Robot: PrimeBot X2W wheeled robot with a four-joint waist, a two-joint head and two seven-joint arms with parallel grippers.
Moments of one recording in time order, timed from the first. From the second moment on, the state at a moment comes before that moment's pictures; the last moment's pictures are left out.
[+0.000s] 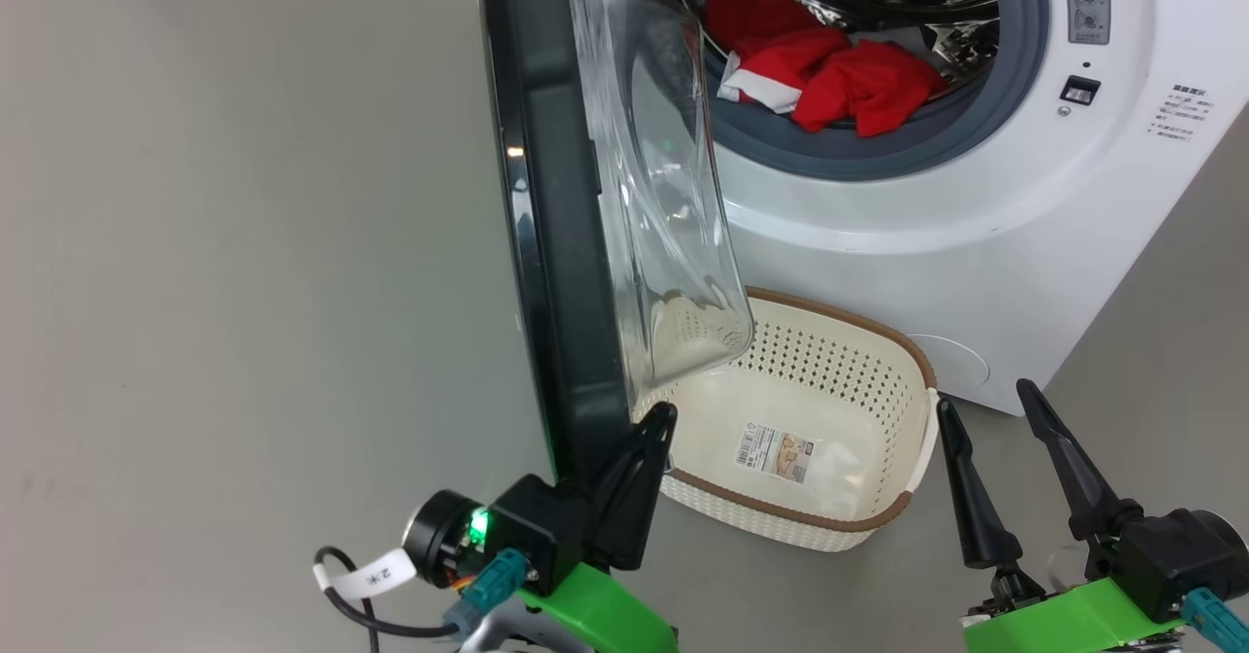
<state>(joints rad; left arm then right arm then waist) -0.31 0.05 -0.60 0.11 -0.33 0.16 -0.08 0.06 -0.05 0.00 0.00 0.19 0.12 -0.26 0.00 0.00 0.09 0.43</state>
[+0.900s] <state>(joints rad) -0.26 0.14 -0.46 0.10 -0.35 0.28 -0.10 0.06 -0.05 -0.01 0.01 0.19 0.12 -0.26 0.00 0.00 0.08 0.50</state>
